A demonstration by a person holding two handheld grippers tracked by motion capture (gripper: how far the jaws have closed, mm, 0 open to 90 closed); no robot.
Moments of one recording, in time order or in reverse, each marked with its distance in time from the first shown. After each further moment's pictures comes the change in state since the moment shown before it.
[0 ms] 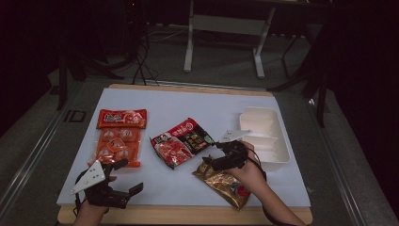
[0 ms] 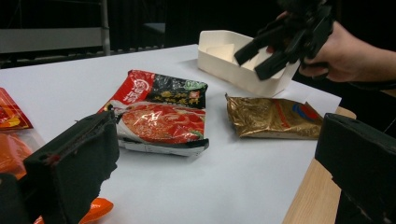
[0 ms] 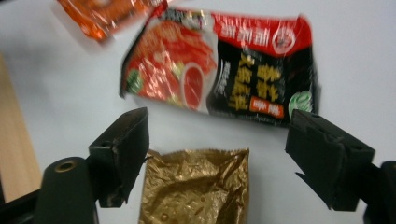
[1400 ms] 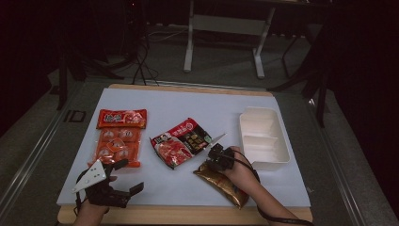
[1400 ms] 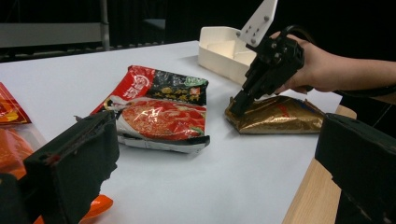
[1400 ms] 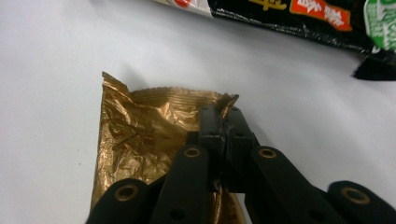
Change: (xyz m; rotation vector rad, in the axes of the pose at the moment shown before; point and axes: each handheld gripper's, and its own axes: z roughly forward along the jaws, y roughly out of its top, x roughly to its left) left arm 0.002 -0.001 0.002 0.014 -0.001 -0.011; right arm -0.006 -0.015 0.057 0.351 -0.001 -0.073
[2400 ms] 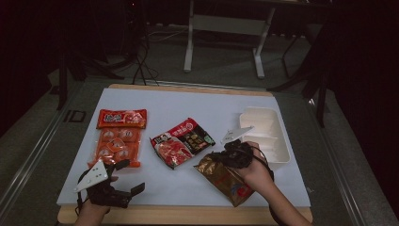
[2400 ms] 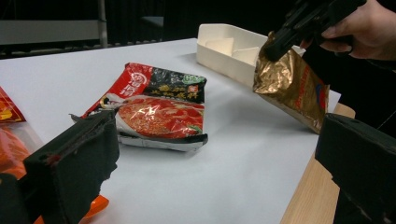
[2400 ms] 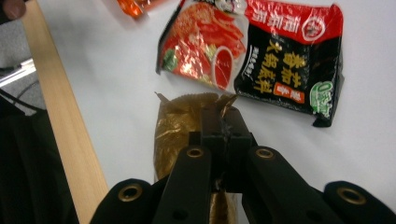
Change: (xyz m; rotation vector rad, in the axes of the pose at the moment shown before) left arm -0.001 -0.001 0.003 0.009 -0.007 0.000; right arm 0.015 -0.001 -0.093 -0.262 0.087 -0.006
